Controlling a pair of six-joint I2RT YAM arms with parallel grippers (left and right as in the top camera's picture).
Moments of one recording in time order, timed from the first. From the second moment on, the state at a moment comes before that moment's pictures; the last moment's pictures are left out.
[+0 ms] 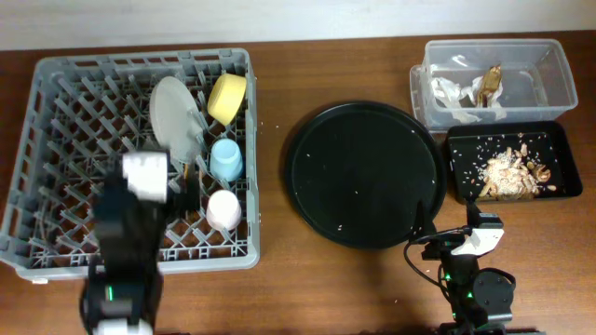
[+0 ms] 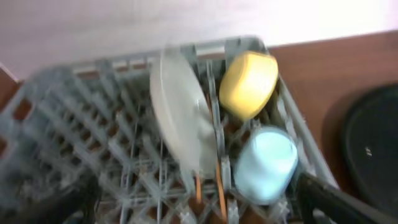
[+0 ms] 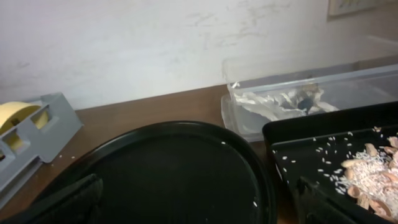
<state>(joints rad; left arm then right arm) 0.03 0.80 0.64 -0.24 0.01 0.14 0.03 0.02 0.01 -0.07 0.01 0.20</state>
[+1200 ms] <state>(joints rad) 0.03 0.02 0.01 -0.08 -0.01 0.14 0.03 0.01 0.01 -0.08 0.01 0.20</state>
